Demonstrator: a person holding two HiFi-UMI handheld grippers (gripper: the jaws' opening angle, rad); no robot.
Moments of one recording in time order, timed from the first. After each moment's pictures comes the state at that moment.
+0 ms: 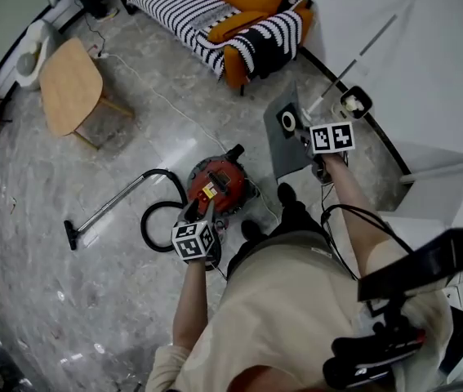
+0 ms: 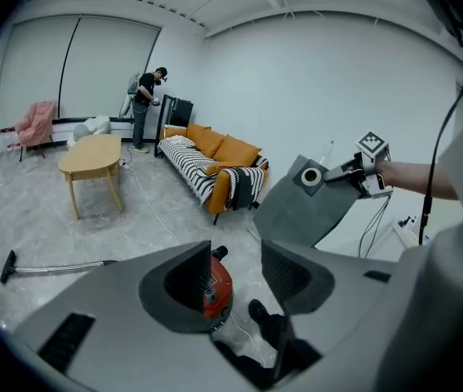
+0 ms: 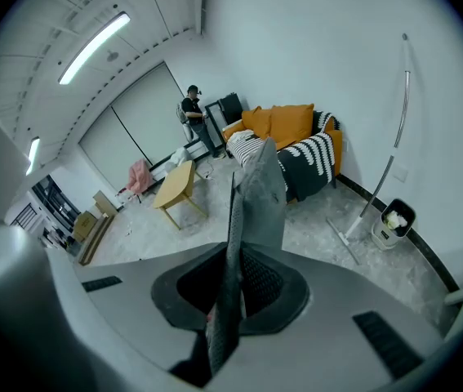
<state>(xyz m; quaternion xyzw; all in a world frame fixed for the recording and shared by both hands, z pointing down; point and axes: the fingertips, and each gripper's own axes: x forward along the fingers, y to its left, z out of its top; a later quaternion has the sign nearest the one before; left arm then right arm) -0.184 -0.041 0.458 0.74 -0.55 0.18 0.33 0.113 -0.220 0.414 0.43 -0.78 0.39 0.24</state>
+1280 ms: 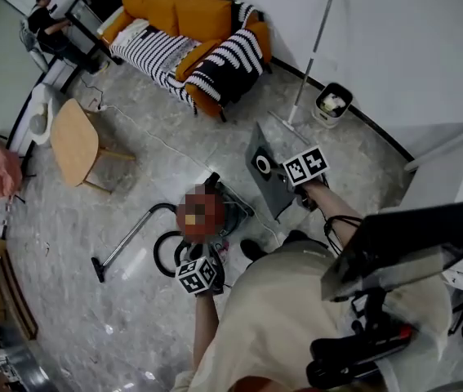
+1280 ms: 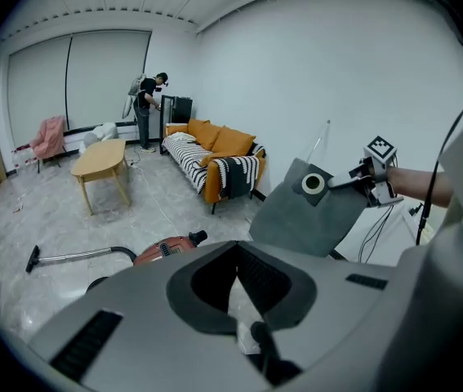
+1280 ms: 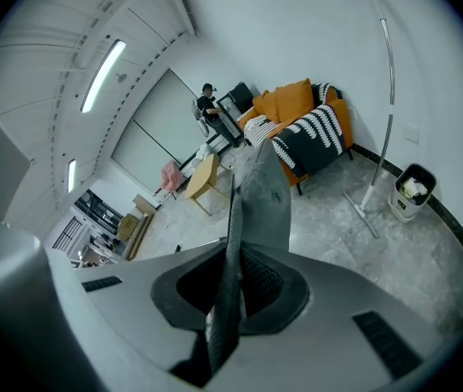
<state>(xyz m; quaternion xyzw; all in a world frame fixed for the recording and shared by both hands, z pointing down) -0.012 0.029 0.429 0.70 -0.59 0.23 0.32 0.250 -0.130 0.435 0.31 -0.81 0.46 0.20</state>
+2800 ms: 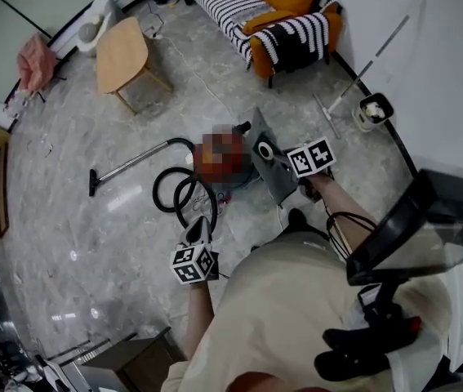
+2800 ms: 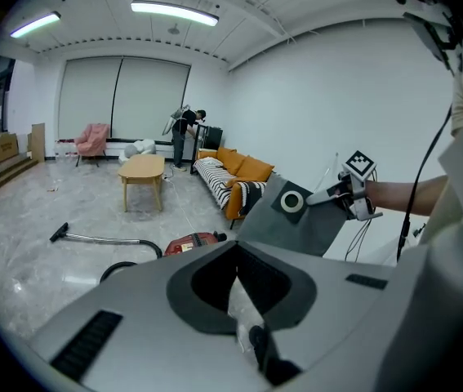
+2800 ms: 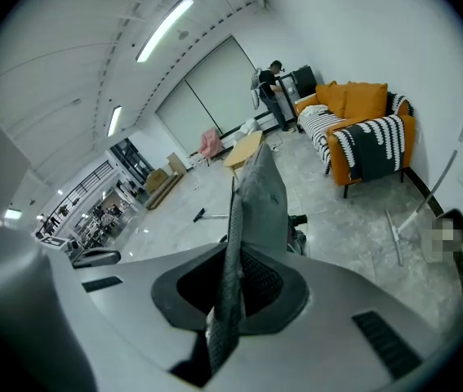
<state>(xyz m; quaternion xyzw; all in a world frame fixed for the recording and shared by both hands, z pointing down) -0.049 0.214 0.378 0.66 -0.68 0.13 0.29 0.130 0.005 0.406 0.18 -0.88 0.35 0.28</state>
